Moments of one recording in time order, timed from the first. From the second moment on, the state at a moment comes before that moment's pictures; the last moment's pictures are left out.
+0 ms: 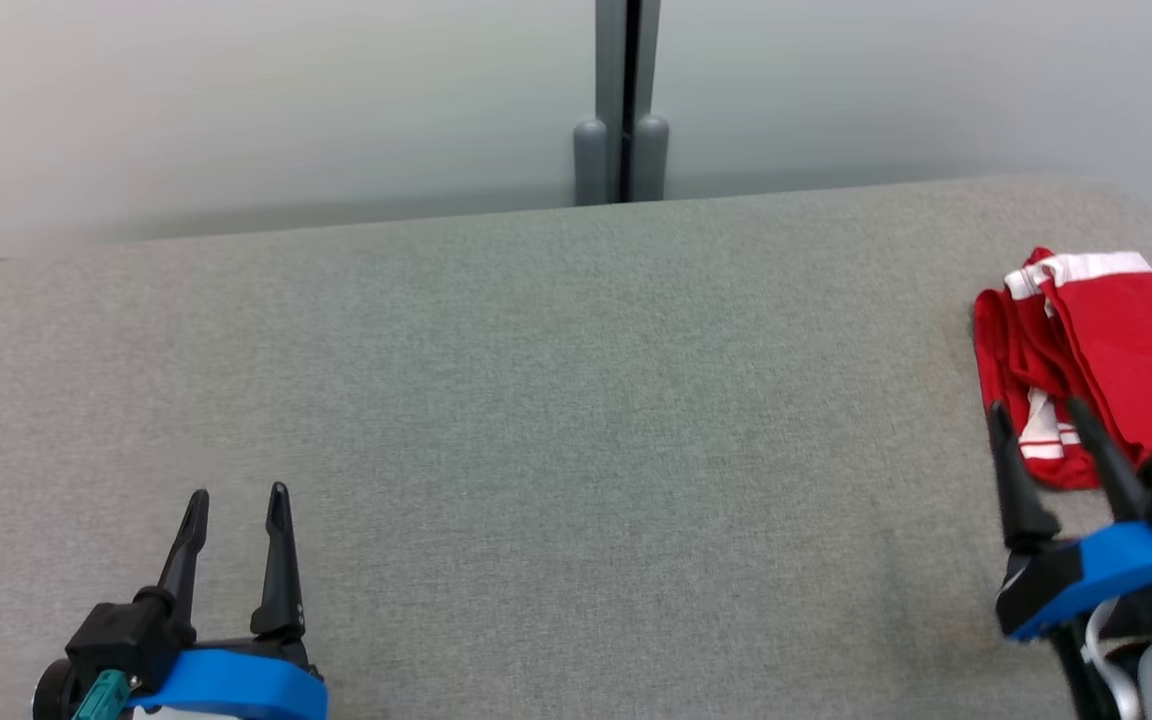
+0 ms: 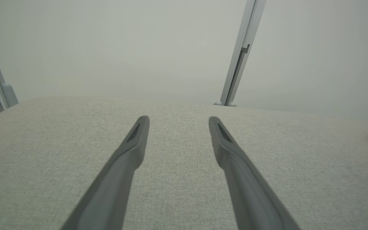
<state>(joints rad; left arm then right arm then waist) -0.02 0.16 -0.09 0.23 -0.32 -0.06 -0.26 -0.16 -0.16 -0.11 0.17 0.18 0.13 0.00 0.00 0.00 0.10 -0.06</state>
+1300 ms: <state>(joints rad) 0.04 0.16 -0.07 0.25 -0.34 -0.08 -0.26 0.02 -0.05 -0.06 0.08 0.15 0.13 -0.06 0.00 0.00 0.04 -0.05</state>
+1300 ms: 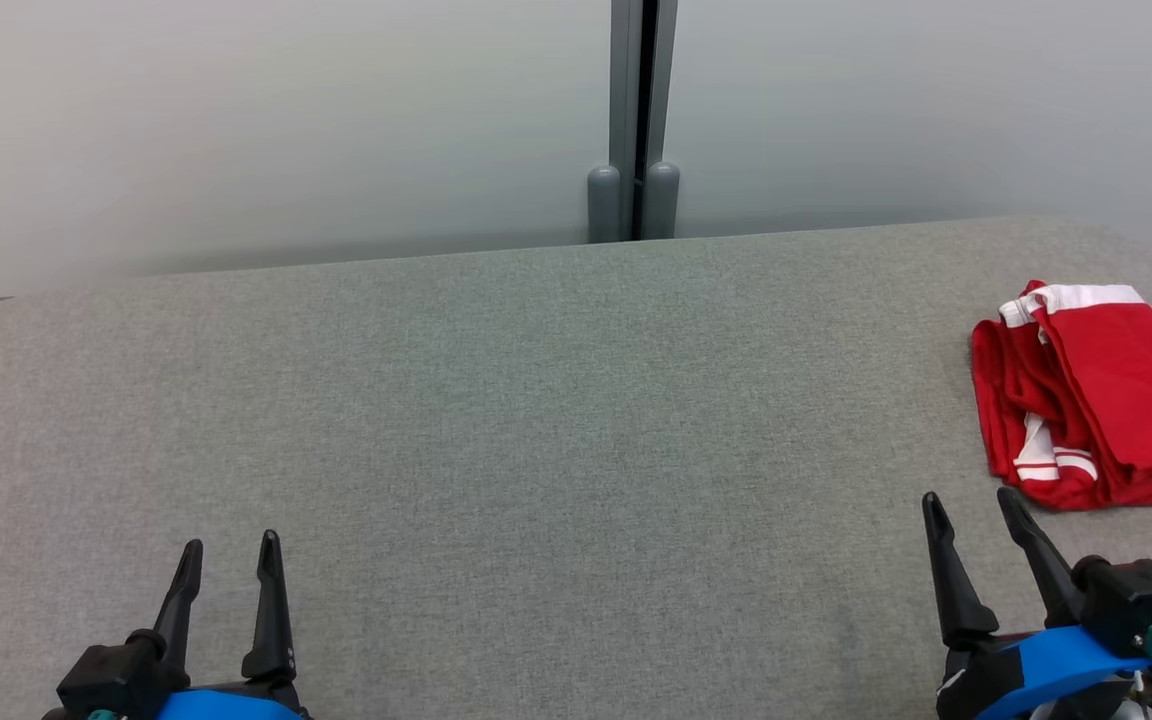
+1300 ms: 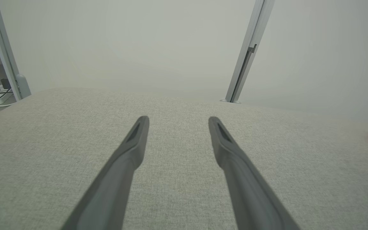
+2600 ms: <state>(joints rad) 0.03 0.11 -0.03 0.30 -0.74 -0.09 -0.14 0.01 -0.05 -0.07 0.19 0.60 0.13 -0.01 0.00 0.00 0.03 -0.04</state>
